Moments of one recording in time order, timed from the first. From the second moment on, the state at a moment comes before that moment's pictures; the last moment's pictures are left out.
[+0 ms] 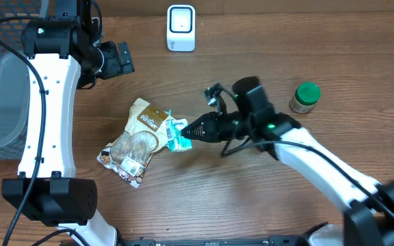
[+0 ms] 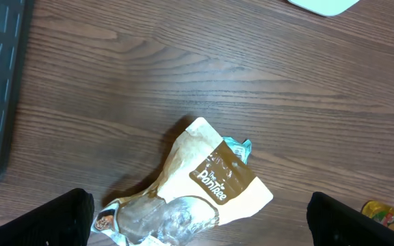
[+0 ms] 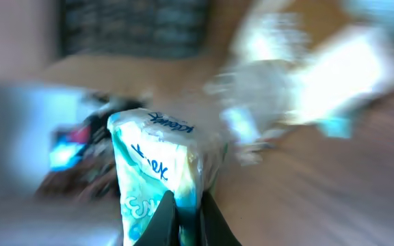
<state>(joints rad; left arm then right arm) -0.01 1.84 2.02 -1.39 0.08 -0.31 0.50 1.54 0.98 -0.12 -1.01 0.65</state>
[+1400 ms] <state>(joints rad) -0.01 1.84 2.02 -1.39 0.07 -0.31 0.44 1.44 0.98 -0.02 -1.56 0.54</state>
